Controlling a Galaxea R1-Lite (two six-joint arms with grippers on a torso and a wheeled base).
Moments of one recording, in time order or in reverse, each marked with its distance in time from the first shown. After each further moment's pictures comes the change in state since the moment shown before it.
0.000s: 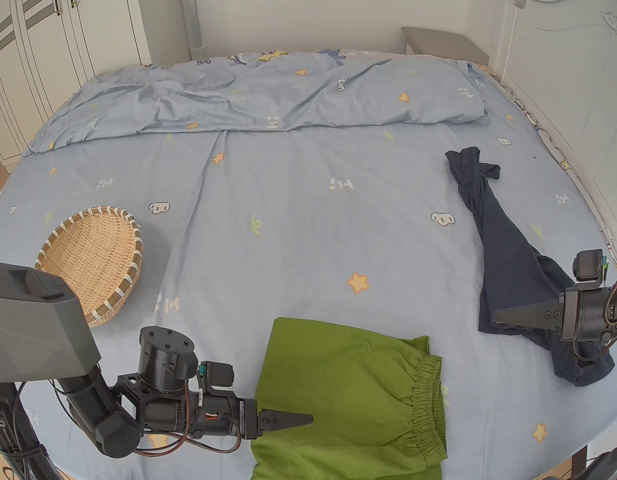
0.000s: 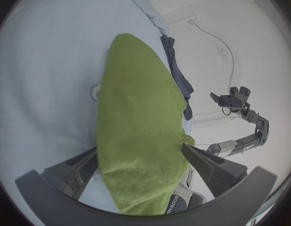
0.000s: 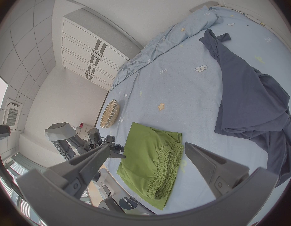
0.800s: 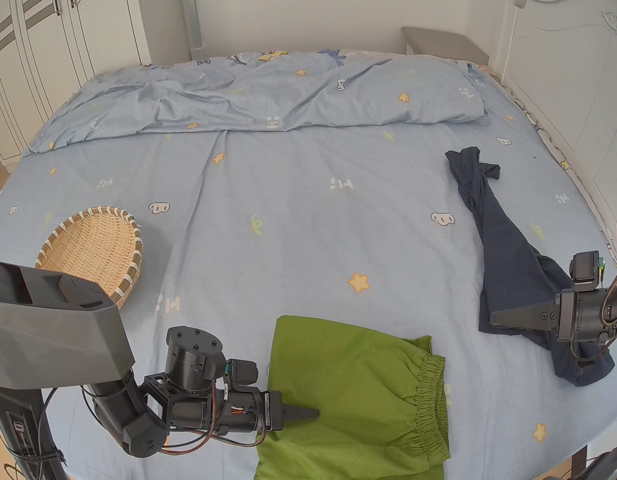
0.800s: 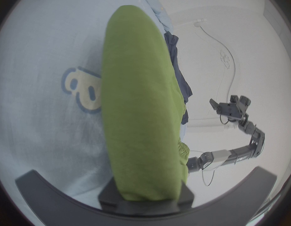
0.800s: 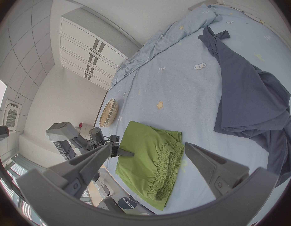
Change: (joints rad) left arm -0.062 0.097 -0.095 -0.057 -0.013 -0.162; right arm -0.001 0.020 0.001 -0.002 -0.003 -0.003
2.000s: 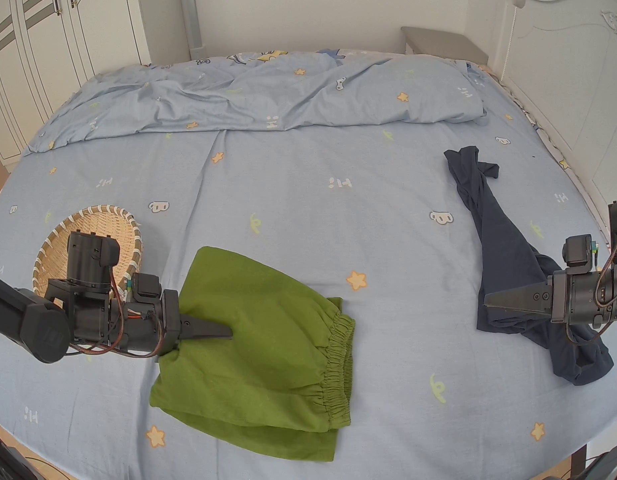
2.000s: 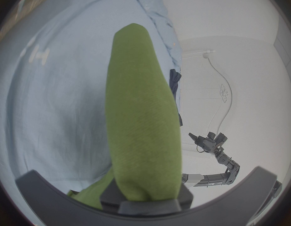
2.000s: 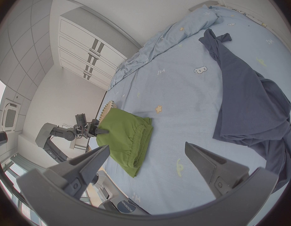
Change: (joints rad) left arm 0.386 -0.411 -0.264 0.751 -0.200 0.025; right arm 0.000 0.061 -0.089 0.030 -0.012 -0.007
